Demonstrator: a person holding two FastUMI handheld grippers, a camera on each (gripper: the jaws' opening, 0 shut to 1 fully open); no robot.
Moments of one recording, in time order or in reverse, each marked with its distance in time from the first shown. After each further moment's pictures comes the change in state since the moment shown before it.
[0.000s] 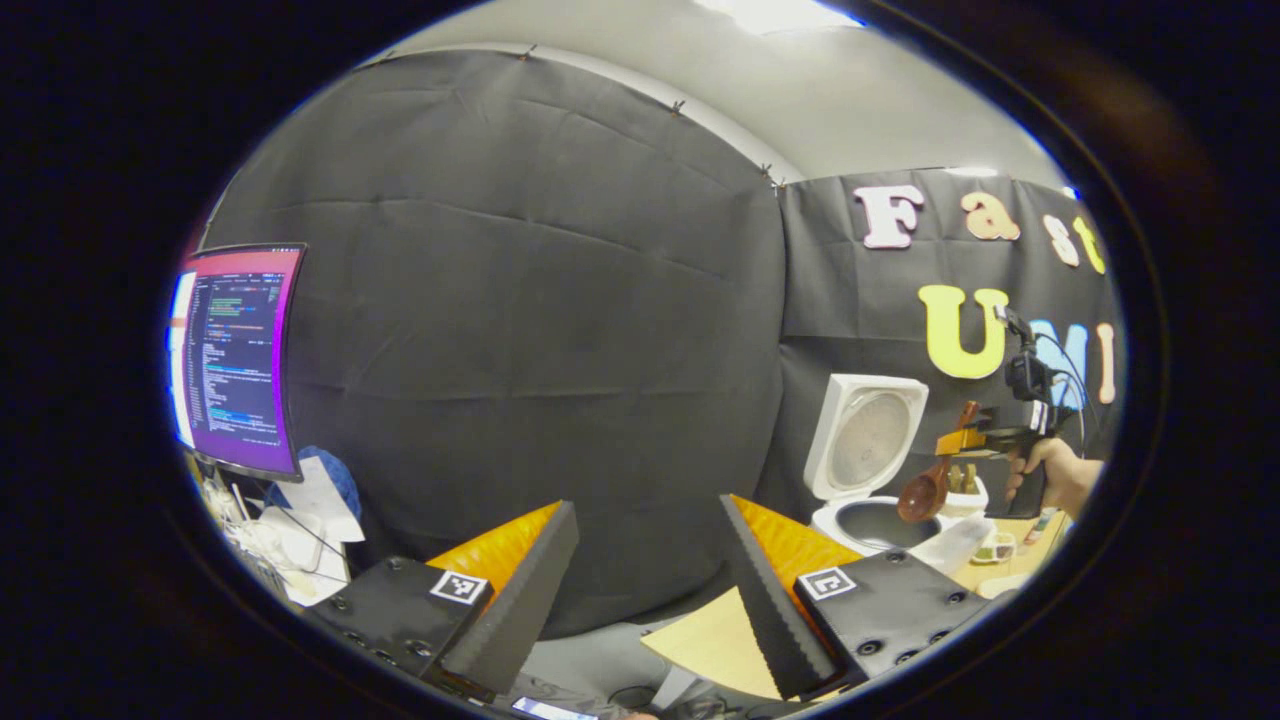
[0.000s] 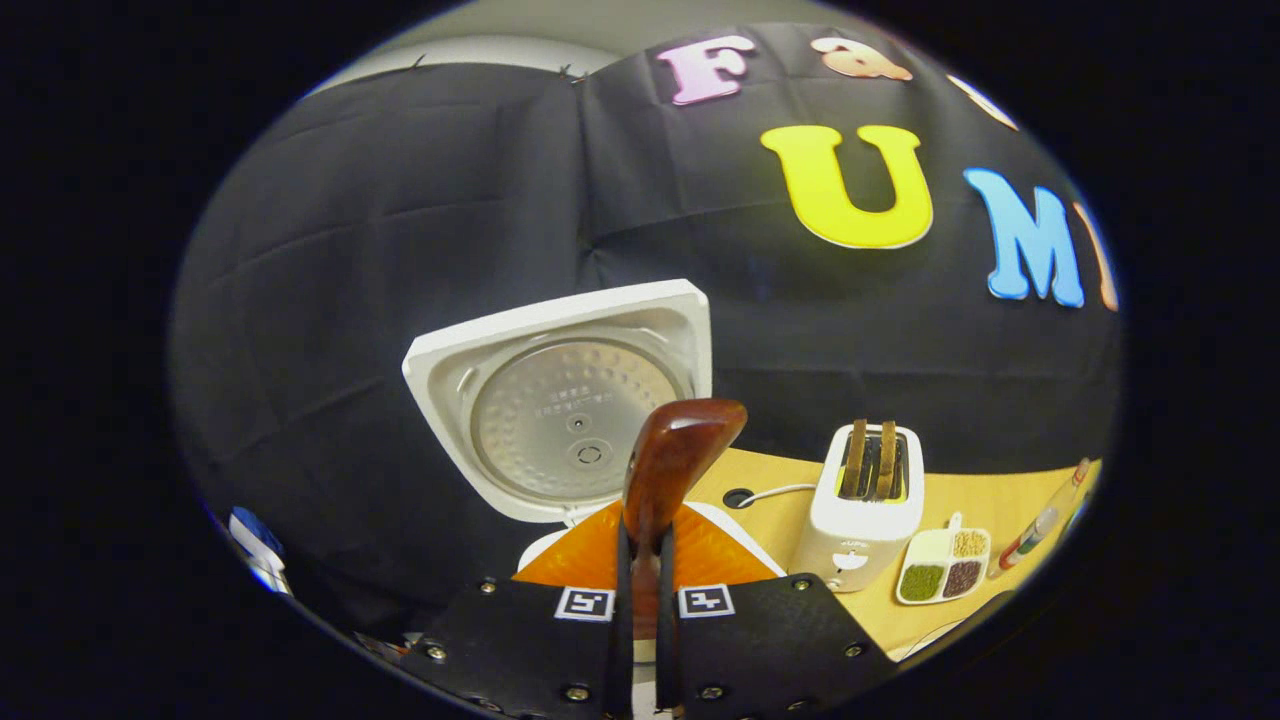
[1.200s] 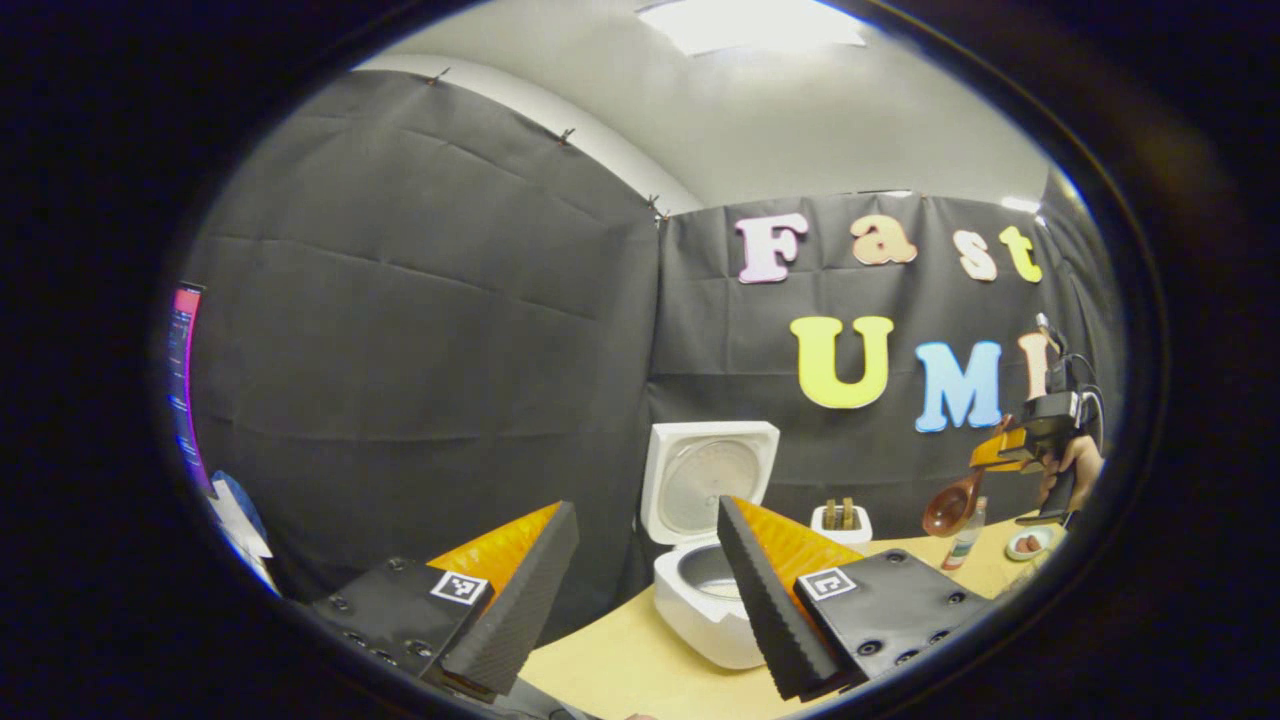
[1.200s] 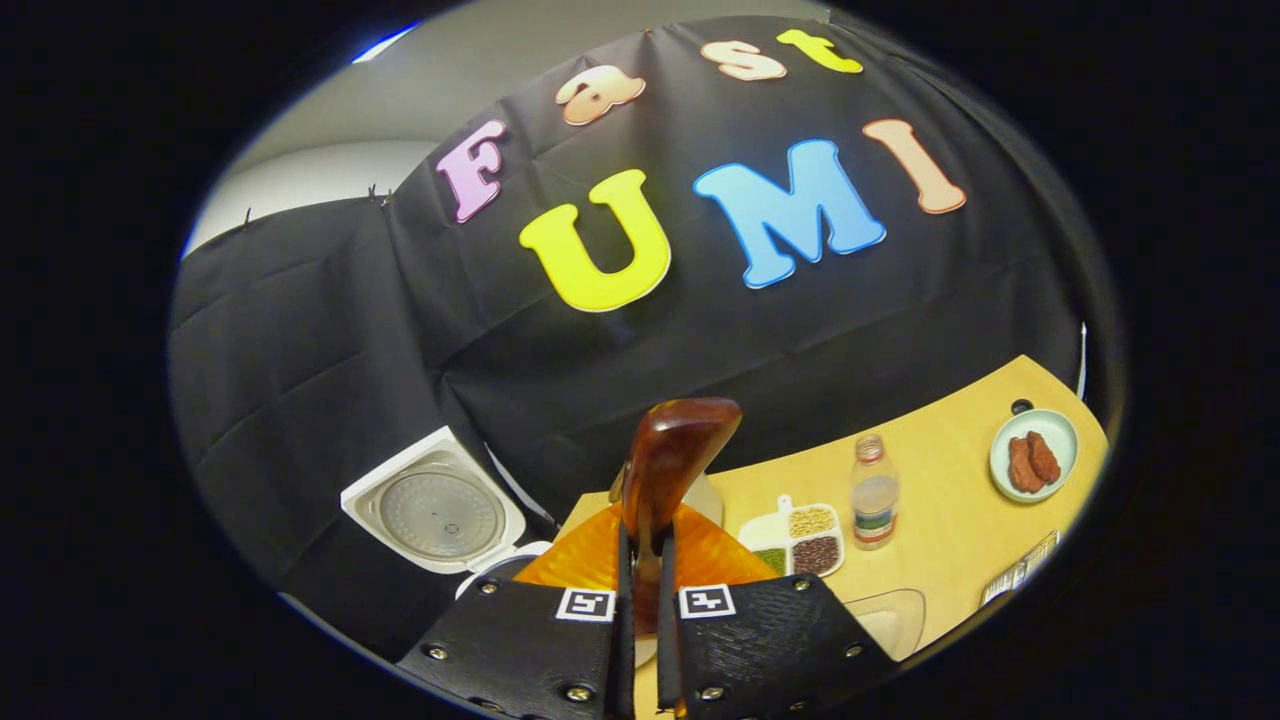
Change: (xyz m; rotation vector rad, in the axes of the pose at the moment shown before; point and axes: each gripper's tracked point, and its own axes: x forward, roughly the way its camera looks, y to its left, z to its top) left arm -0.019 -0.189 0.050 0.014 -0.109 -0.317; right arm -0.186 -0.227 0.039 0.306 -0.179 -0.282
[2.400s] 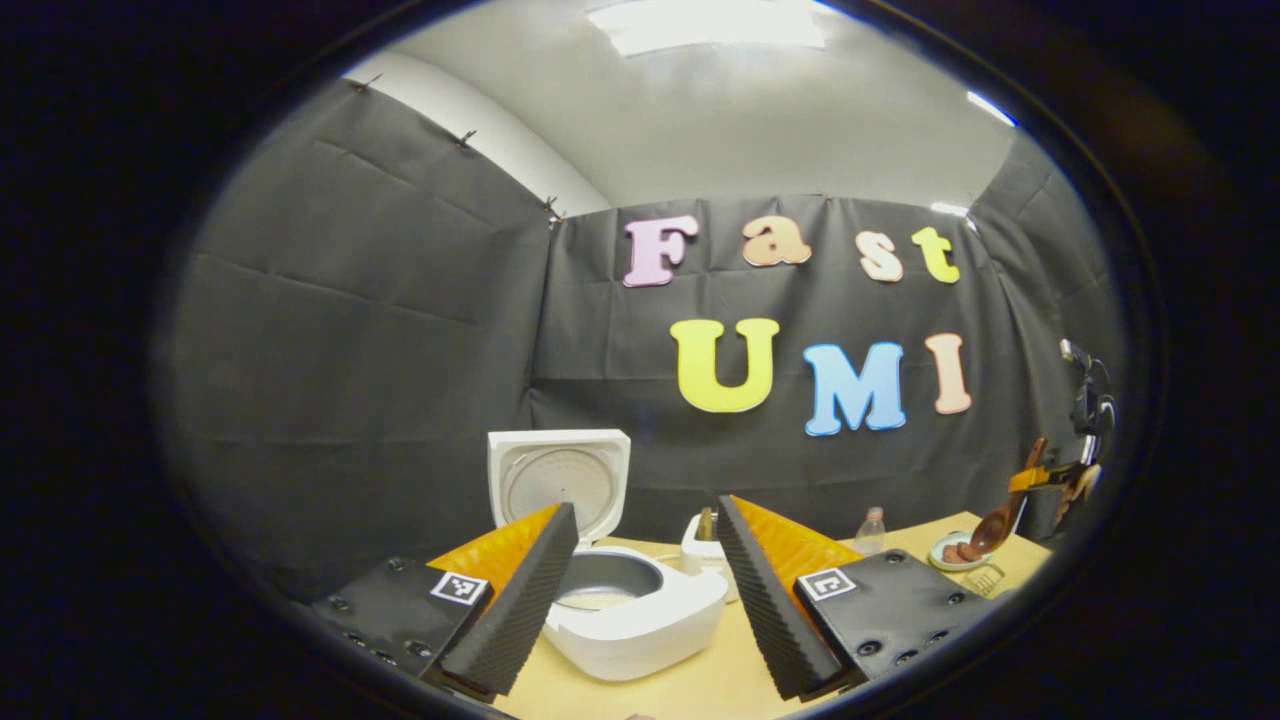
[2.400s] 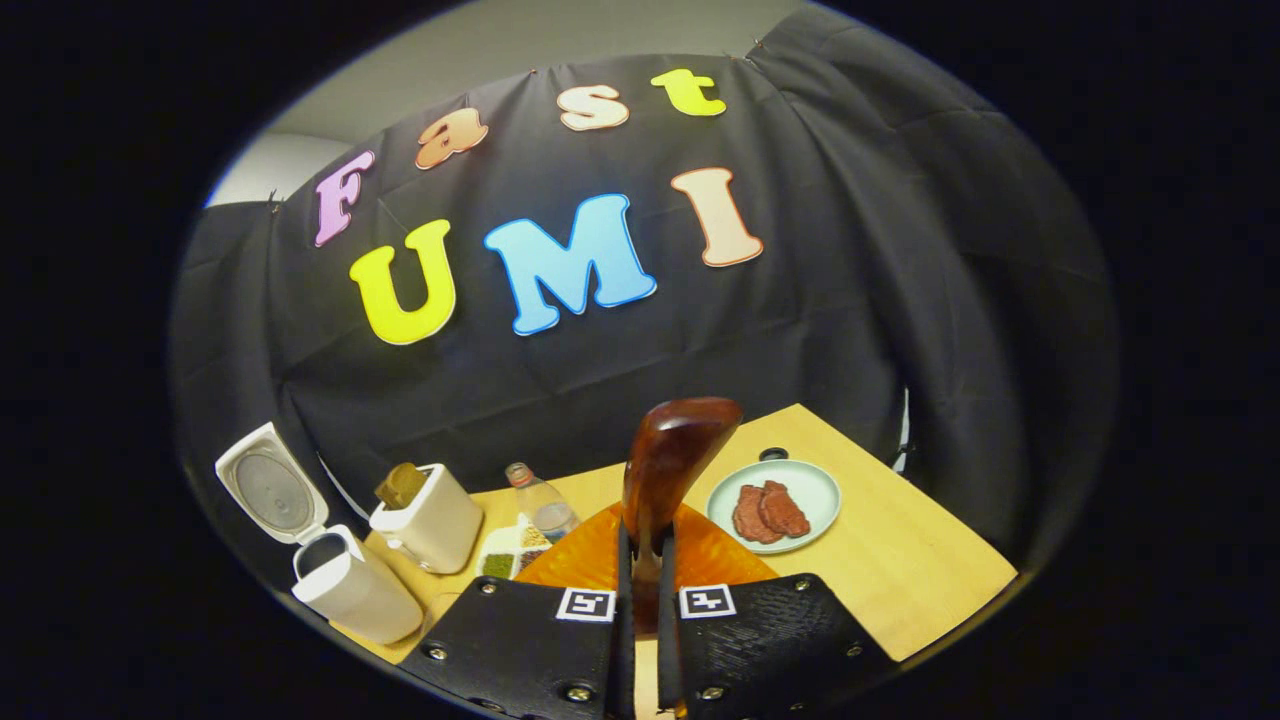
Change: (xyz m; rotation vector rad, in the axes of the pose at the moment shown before) left arm -0.006 -0.164 0.016 0.013 0.004 -0.256; right arm -0.157 -0.259 0.019 -0.082 -0.081 -0.442
